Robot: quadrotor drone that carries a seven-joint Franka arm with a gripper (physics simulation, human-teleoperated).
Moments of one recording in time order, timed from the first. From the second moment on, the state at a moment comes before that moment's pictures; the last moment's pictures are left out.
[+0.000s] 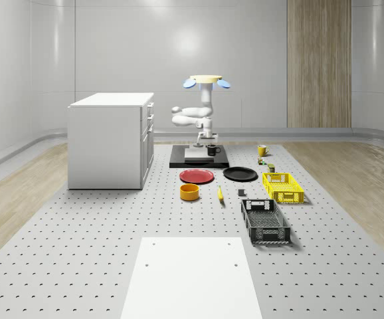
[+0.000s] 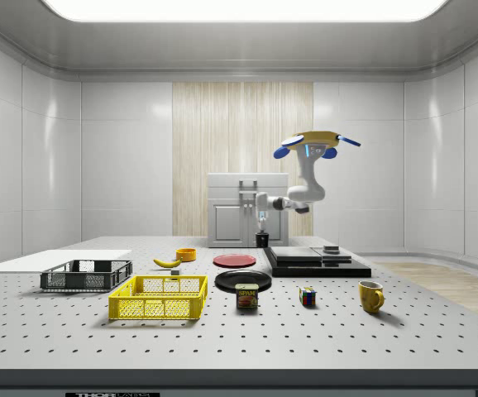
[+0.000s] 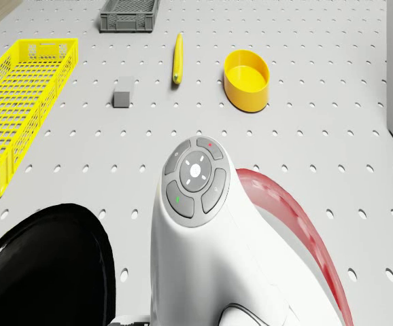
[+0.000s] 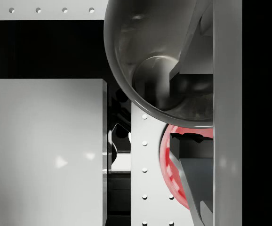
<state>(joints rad) -1.16 -1.46 1.30 -2.86 -1.86 1.54 1.67</state>
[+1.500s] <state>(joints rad) -1.17 -1.49 1.30 -2.86 -1.85 1.57 1.68</state>
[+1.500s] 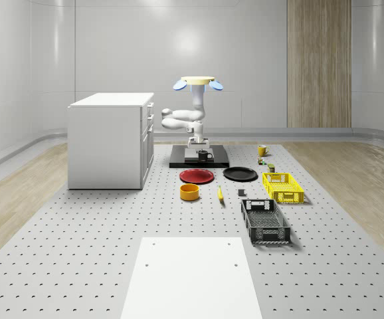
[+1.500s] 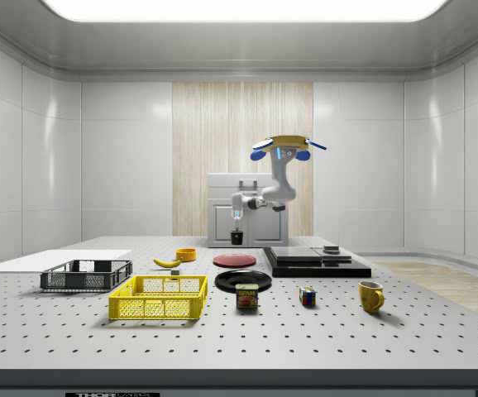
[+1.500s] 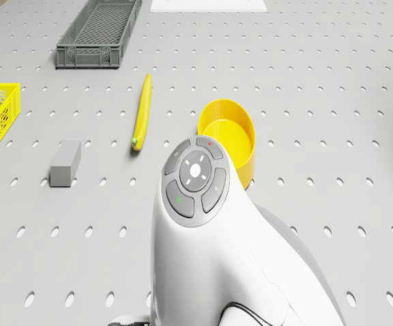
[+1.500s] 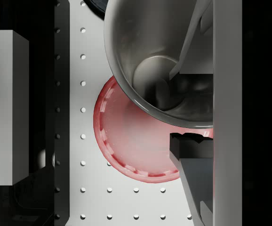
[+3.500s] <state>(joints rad) -0.94 -1.57 1.20 -2.83 -1.93 1.68 1.43</state>
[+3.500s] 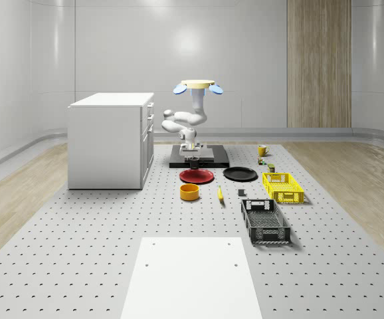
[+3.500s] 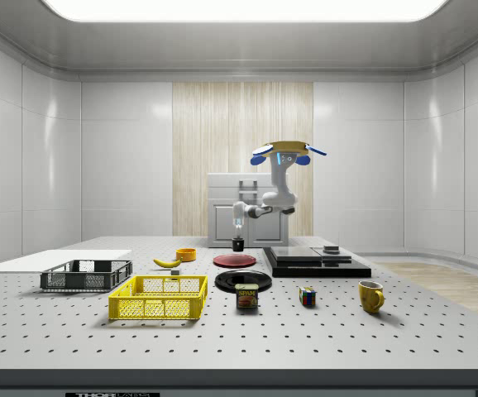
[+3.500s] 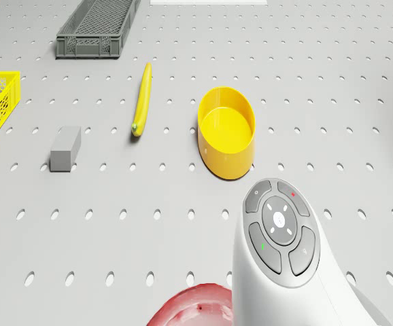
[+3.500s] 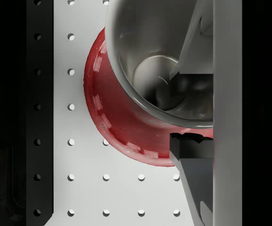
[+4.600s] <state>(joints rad) -0.99 -1.54 1.04 -2.81 -2.08 1.71 1.49</state>
